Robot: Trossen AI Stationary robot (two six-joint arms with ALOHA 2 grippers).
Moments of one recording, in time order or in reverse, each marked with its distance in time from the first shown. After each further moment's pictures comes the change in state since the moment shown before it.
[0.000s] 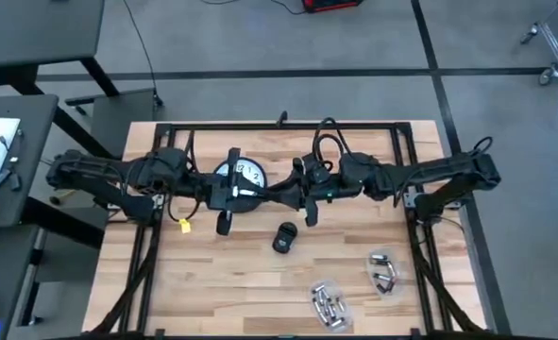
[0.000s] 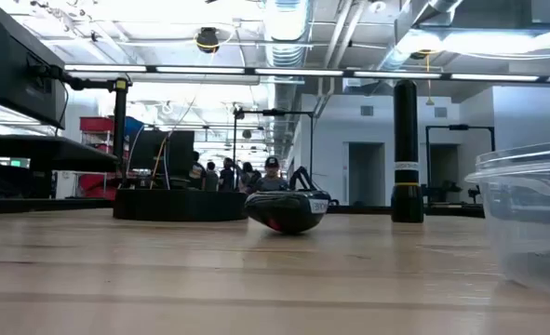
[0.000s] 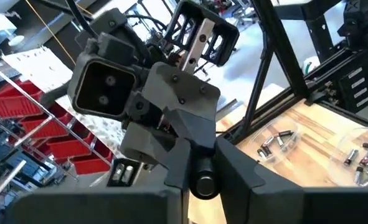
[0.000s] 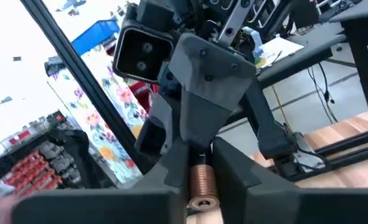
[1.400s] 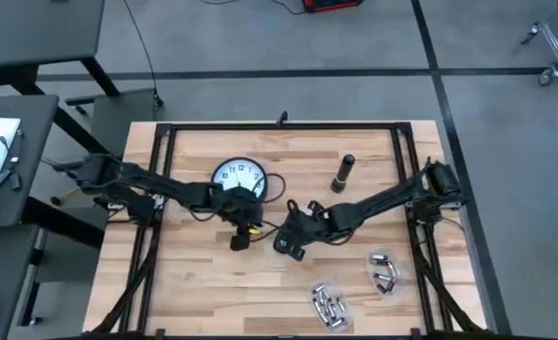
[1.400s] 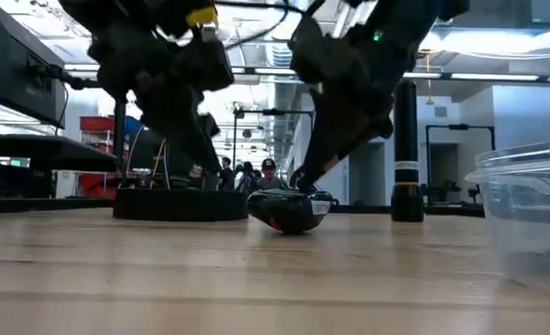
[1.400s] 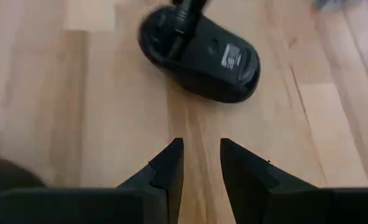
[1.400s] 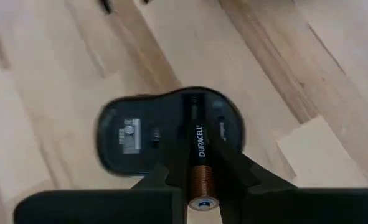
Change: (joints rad) left arm 0.118 0.360 -0.480 0.070 0.261 -0.693; right arm 0.130 0.349 -0.066 -0.711 0.325 0.183
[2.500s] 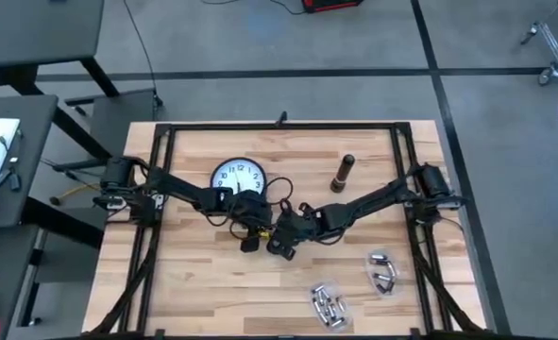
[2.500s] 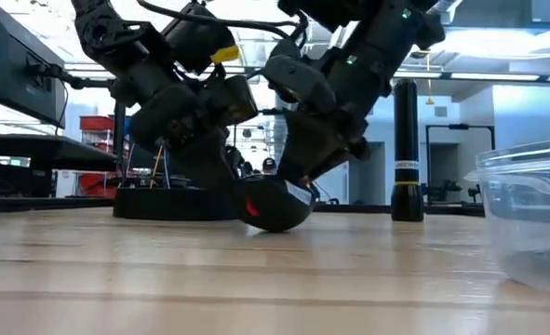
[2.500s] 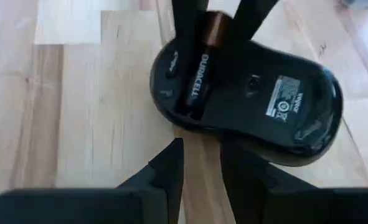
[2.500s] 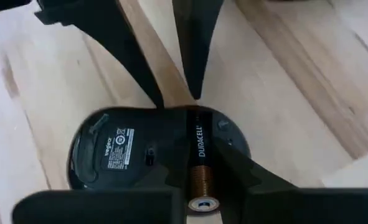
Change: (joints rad) left arm 0.025 0.176 0.002 0.240 0.023 0.039; right arm -0.027 0.100 0.005 0.153 -0.068 -0.005
